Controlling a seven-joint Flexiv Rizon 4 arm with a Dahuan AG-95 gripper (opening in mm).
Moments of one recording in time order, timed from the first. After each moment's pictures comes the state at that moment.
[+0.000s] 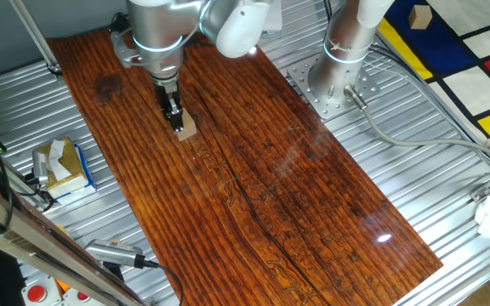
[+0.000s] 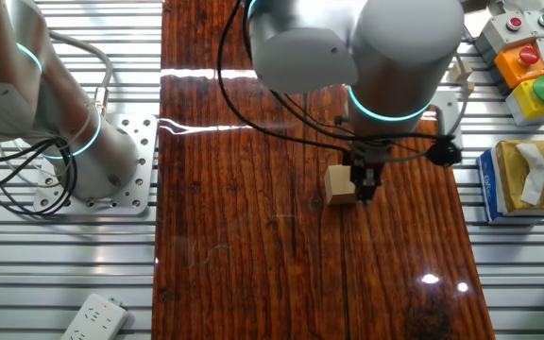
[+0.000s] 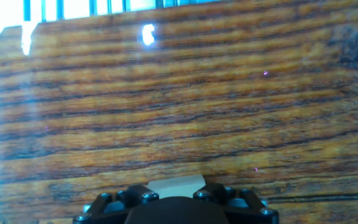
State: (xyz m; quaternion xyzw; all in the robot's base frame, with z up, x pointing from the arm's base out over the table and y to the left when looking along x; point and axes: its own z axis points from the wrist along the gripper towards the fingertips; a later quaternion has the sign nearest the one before) arm 0.519 -0.055 0.065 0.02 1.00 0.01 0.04
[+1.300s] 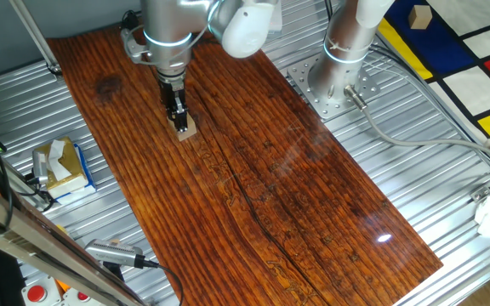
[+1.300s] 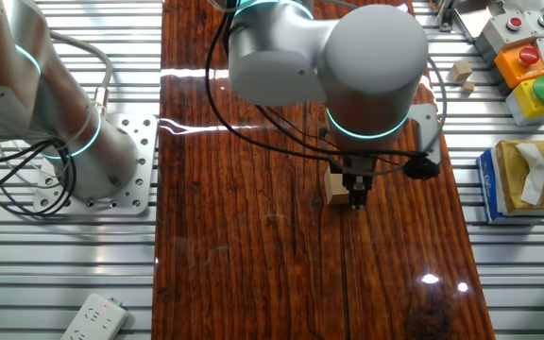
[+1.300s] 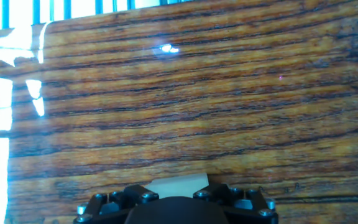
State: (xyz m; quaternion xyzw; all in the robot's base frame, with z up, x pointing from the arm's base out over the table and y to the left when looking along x) arm 0.516 -0.054 0.055 0.02 1.00 0.03 0.07
